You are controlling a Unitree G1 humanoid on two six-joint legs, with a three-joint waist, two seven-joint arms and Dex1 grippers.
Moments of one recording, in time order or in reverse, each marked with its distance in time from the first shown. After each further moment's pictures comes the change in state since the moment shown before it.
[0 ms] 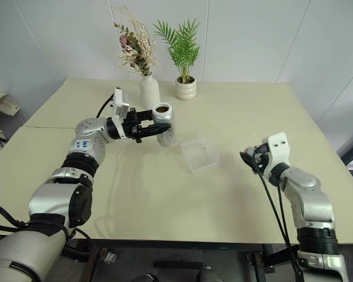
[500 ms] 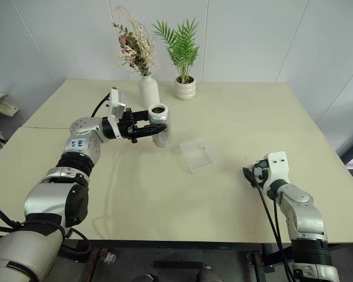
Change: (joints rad) left arm 0.000 0.014 0.000 0.000 0.008 0.009 -0.007; right arm 0.066 0.025 0.000 0.058 -0.043 -0.061 -0.080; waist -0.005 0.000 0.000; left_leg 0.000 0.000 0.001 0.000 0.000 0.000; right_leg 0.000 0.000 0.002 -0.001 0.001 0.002
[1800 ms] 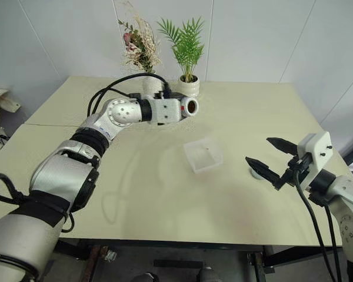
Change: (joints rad) left arm -0.311 -0.068 -0.572 0.205 0.843 -0.639 0.988; right arm 0.233 -0.270 -0.229 -0.501 0.381 -0.019 0.384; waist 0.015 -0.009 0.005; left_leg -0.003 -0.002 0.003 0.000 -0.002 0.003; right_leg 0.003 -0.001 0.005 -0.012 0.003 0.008
